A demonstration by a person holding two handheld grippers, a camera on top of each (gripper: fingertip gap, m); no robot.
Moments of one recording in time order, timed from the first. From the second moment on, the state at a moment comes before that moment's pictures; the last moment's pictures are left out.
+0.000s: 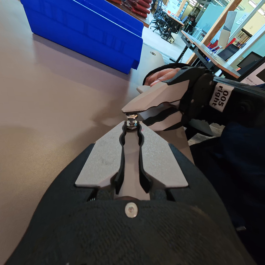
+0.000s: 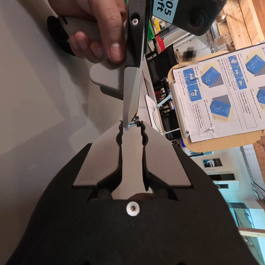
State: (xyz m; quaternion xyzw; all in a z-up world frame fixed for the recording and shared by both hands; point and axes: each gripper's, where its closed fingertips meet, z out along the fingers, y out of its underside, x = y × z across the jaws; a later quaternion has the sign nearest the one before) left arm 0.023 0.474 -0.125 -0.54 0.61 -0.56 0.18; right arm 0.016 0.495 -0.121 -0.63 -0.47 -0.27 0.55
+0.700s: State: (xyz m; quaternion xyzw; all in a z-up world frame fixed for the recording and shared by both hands) left arm 0.018 0.470 -0.095 -0.47 0.62 -0.58 0.24; right arm 0.007 0.464 -0.071 -0.68 -0.30 0.25 0.62
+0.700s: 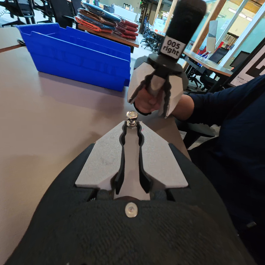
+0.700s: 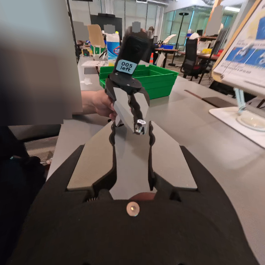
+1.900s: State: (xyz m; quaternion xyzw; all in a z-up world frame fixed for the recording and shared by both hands) left arm 0.020 0.465 -0.104 -0.48 0.63 -0.57 0.22; right arm 0.008 0.476 -0.092 -0.73 -0.24 0.34 0.55
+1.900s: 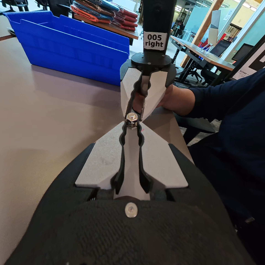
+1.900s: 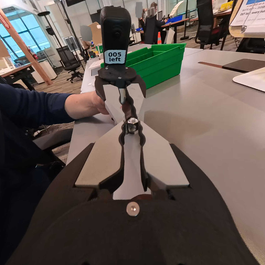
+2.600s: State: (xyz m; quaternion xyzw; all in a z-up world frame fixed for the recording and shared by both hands) left arm 0.024 0.484 -0.117 -0.53 0.61 -0.55 0.22; right arm 0.046 0.495 -0.098 -0.76 -0.22 0.16 0.59
